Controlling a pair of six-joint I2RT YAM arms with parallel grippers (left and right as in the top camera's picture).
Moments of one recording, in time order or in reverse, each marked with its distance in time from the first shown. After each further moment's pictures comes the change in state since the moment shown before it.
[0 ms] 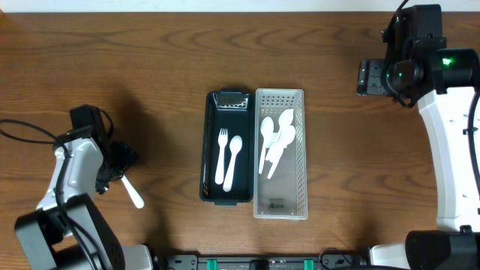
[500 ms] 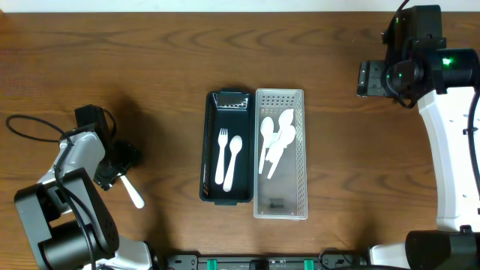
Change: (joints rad) left arm 0.003 0.120 0.011 0.089 0.034 0.001; right arm 0.000 0.000 0.000 -0.014 0.007 0.000
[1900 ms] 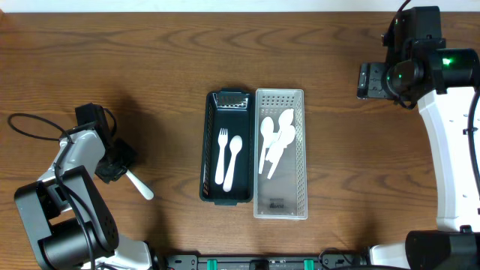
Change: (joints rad) left arm 0.000 0.012 0.011 -0.003 0.022 0.007; right arm 0.000 0.000 0.000 -0.027 0.008 0.000
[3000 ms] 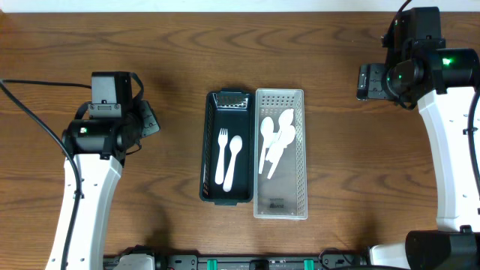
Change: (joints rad) left arm -0.369 -0.433 0.278 -0.233 -0.061 0.106; right arm 0.000 0.000 0.000 -0.010 0.003 0.000
